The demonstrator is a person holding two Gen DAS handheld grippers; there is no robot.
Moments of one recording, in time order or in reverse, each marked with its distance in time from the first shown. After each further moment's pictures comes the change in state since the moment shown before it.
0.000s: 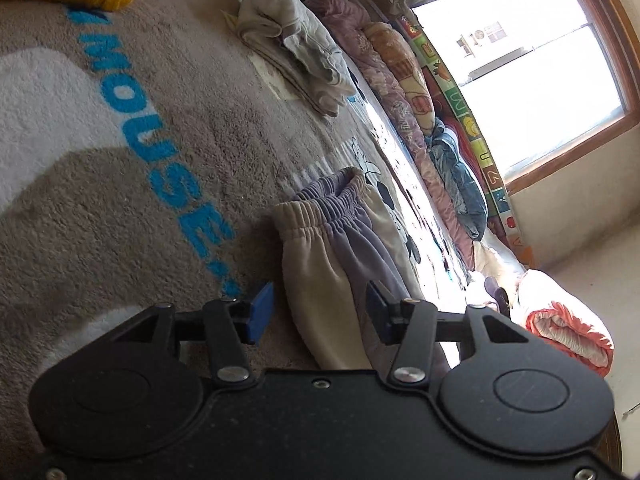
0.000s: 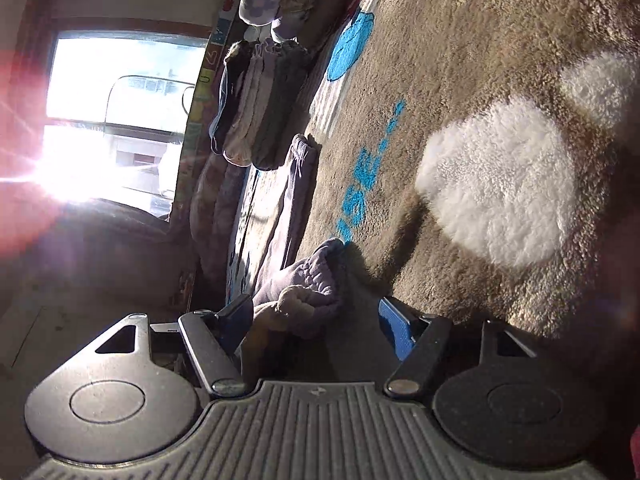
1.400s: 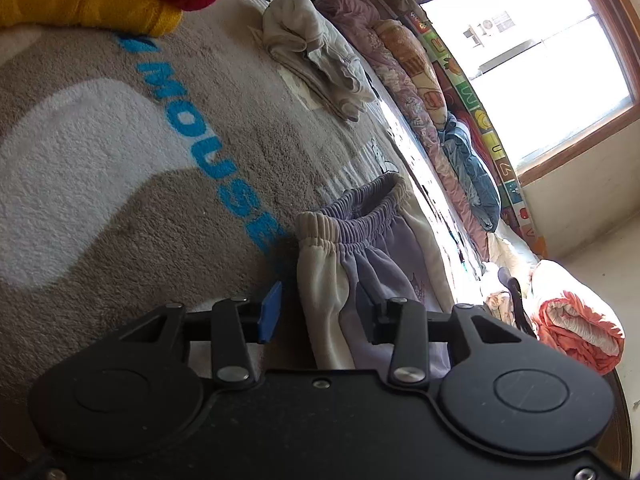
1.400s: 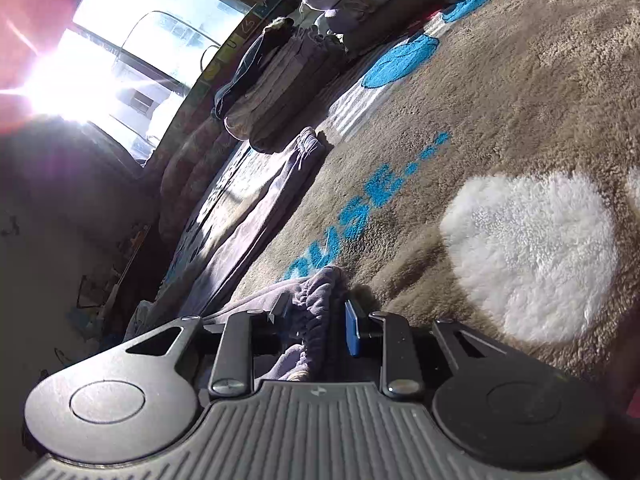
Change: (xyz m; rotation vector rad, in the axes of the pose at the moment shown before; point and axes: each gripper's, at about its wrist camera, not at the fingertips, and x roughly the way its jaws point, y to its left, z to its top) left arm -0.039 0.014 0.004 0.043 0.023 0.069; right arm 0.016 0.016 -0.008 -0.368 0.001 -0.158
